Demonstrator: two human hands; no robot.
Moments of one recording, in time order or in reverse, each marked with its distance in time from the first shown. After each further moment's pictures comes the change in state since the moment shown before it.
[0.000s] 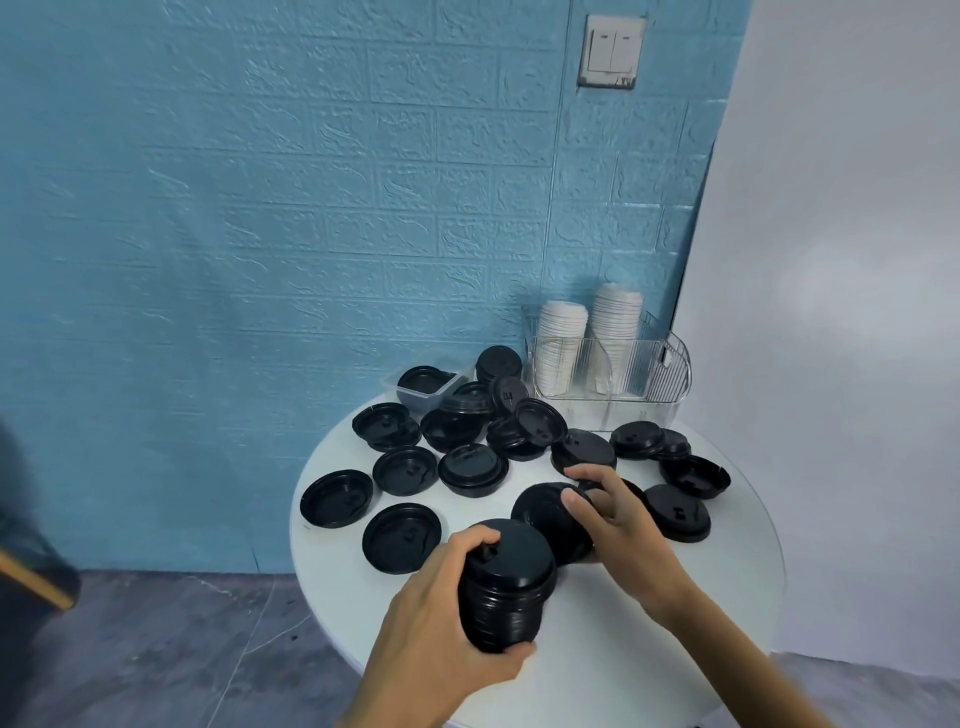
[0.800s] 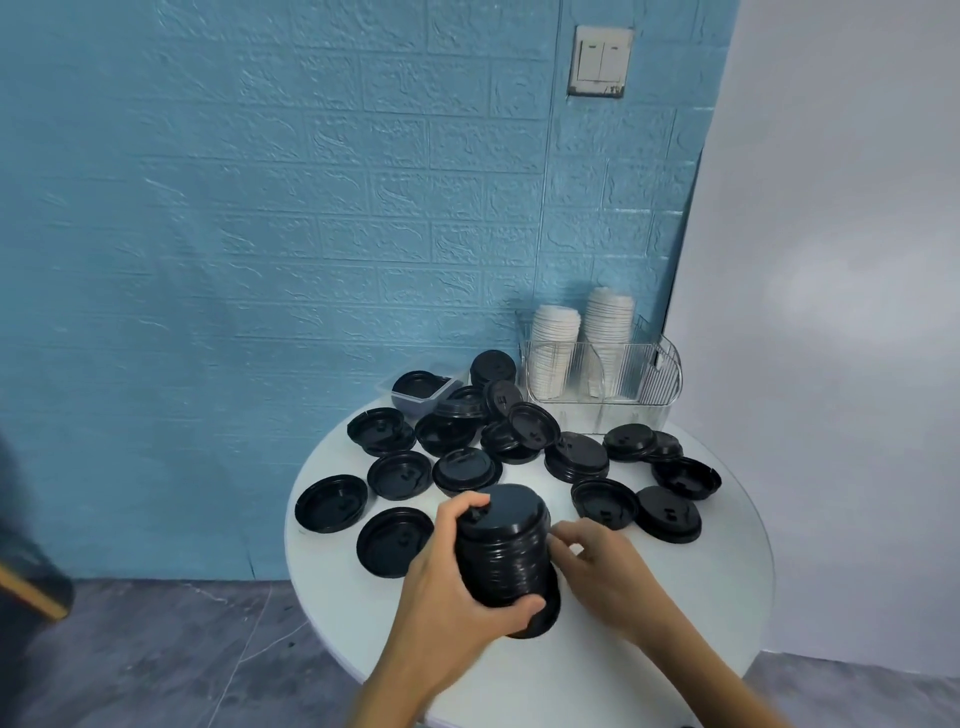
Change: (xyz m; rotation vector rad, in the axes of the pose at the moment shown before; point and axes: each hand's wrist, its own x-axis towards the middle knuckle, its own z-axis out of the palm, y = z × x) left_hand 0.027 0.004 0.009 -0.283 0.062 -0.072; right_hand -0.019 -0.001 0.010 -0.585 -0.100 -0.008
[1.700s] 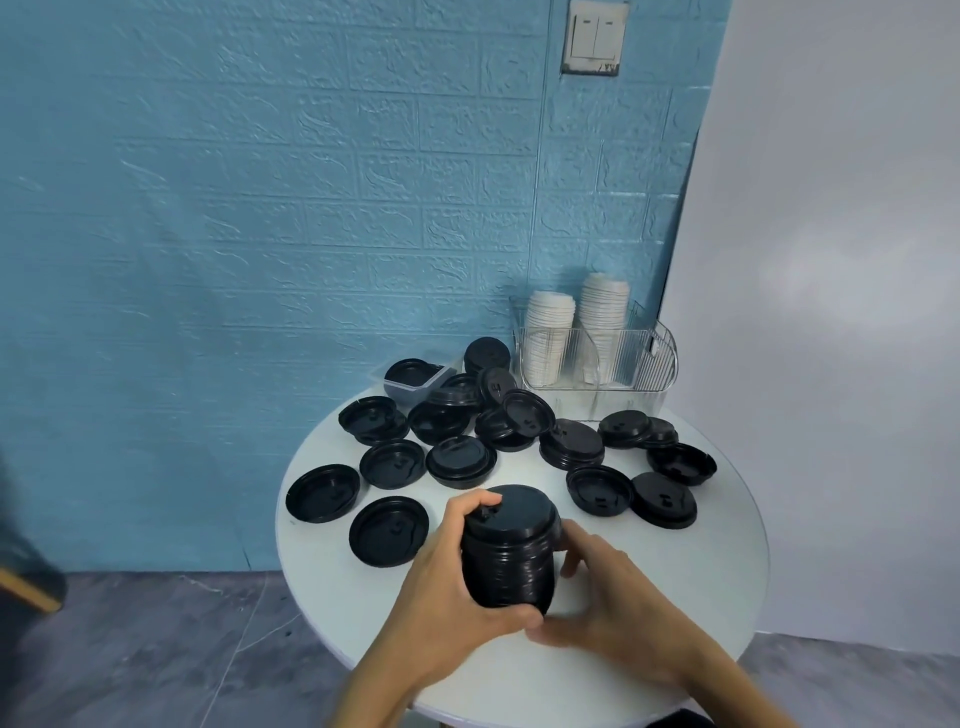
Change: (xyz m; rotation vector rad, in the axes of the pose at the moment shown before) left_hand -0.001 -0.005 0.000 0.015 -0.181 -0.078; right_hand -0.031 0.023 0.001 -0.006 -0.128 -0.172
